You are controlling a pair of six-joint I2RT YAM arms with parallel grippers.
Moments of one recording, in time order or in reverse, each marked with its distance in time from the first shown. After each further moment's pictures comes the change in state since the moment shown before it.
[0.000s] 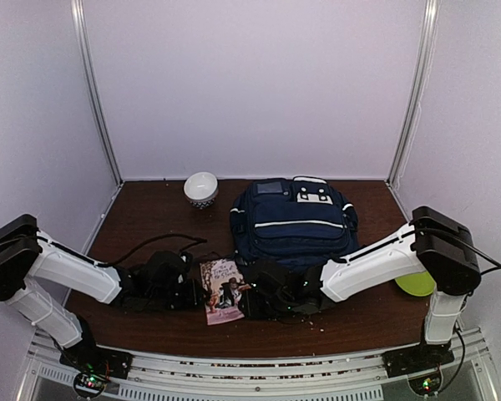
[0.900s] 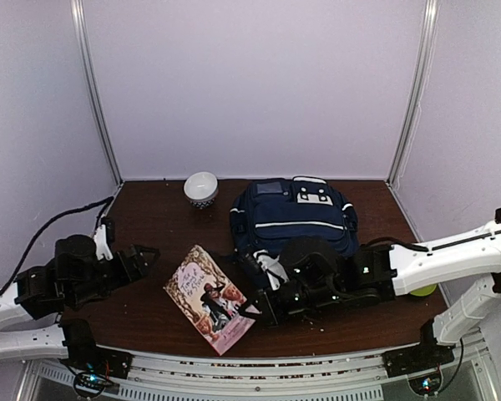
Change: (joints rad) left arm -0.004 -0.943 0.021 -0.636 -0.336 0.010; right arm 0.107 -0.422 -0.054 -0.122 -0.206 -0.264
